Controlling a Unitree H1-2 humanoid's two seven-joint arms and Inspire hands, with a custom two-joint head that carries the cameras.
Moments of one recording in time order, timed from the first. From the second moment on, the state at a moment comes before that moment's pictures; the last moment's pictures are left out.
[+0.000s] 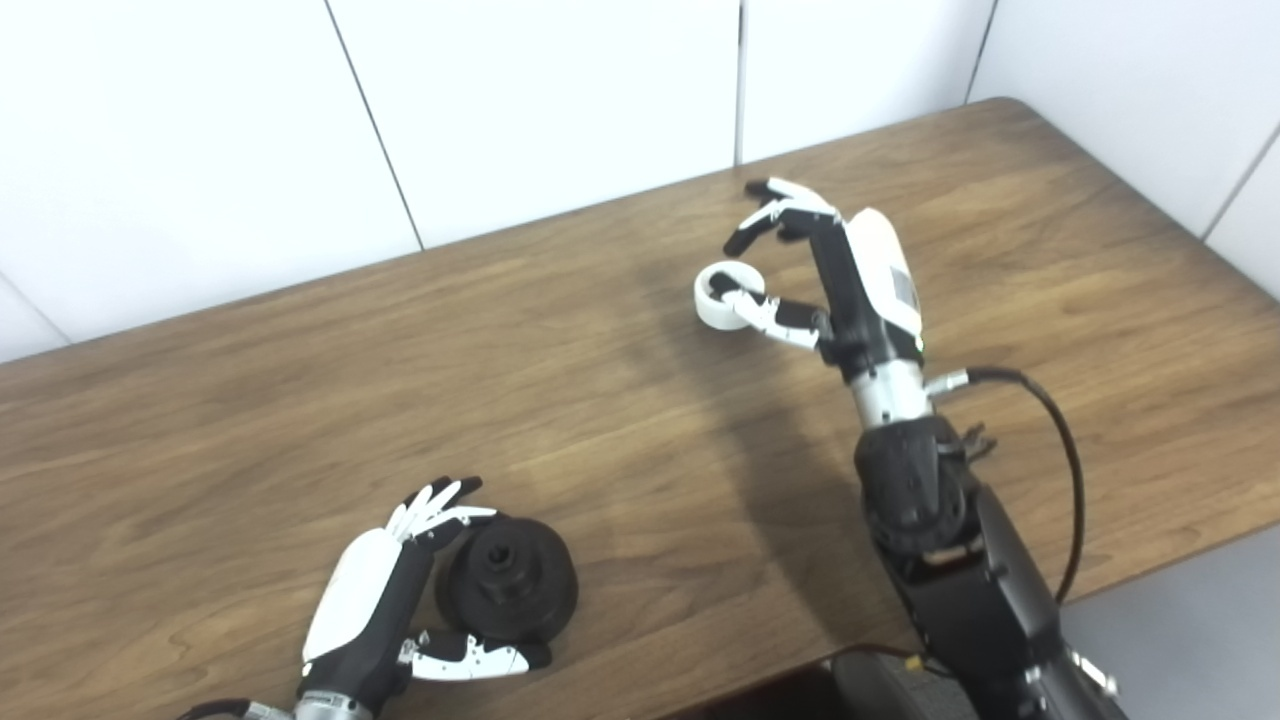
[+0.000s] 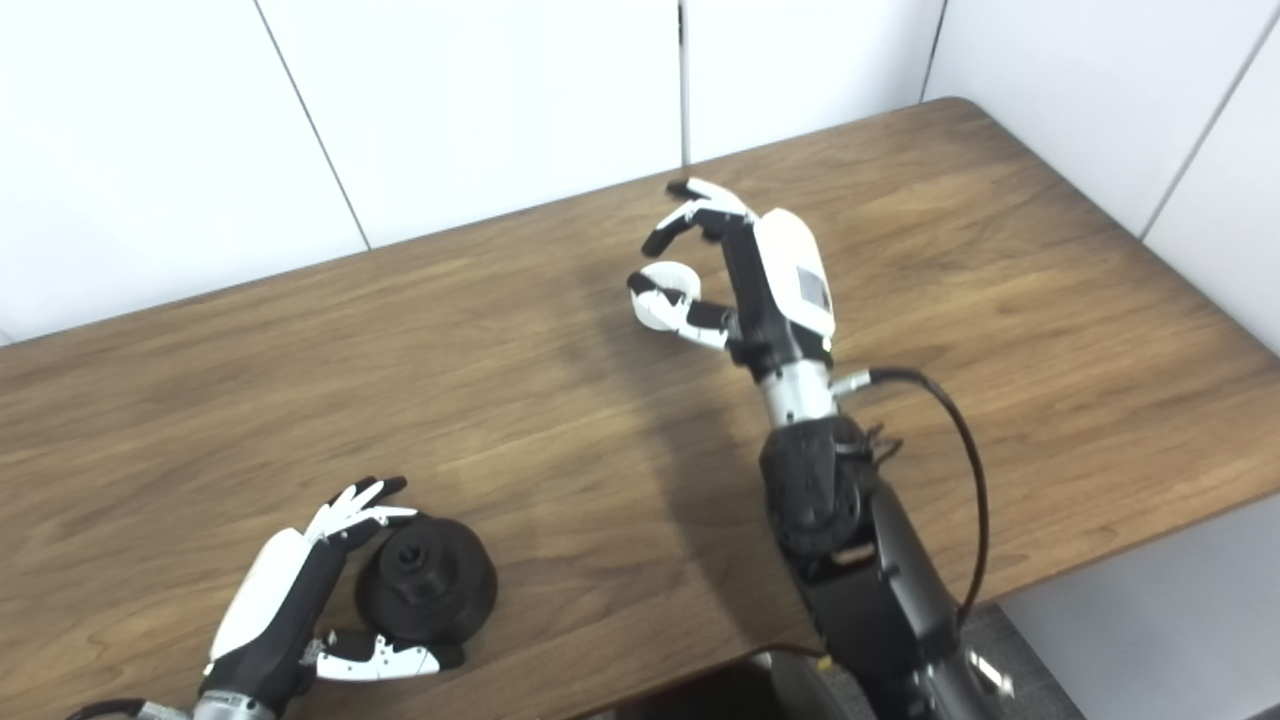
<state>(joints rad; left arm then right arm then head) 0.07 0.26 -0.31 -0.30 0.58 0.06 -0.20 -0.19 -0.19 0.03 -0.27 -0.66 0.22 -0.20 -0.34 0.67</state>
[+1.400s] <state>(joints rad) 0.08 0.23 -0.30 -0.30 0.60 0.06 -0.20 -0.46 -0.51 0.18 0.15 -0.65 0.34 0.30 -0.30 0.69</state>
